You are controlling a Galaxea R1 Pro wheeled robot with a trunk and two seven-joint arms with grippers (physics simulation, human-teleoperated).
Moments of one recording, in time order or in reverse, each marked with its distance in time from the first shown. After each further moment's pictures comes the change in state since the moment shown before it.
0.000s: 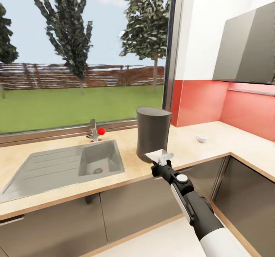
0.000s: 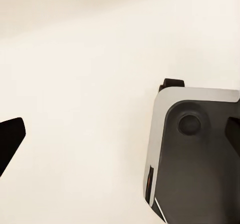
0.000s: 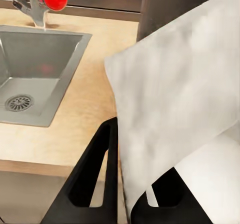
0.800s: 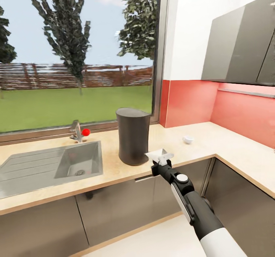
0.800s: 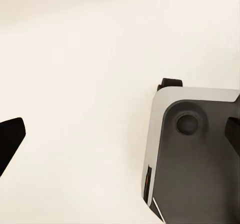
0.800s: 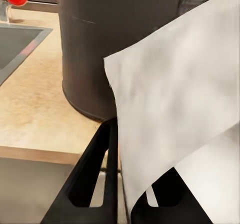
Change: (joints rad) left arm 0.000 -0.005 0.000 0.000 0.000 0.000 0.000; right arm 0.000 -0.001 -0.001 -0.005 0.000 0.001 0.000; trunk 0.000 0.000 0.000
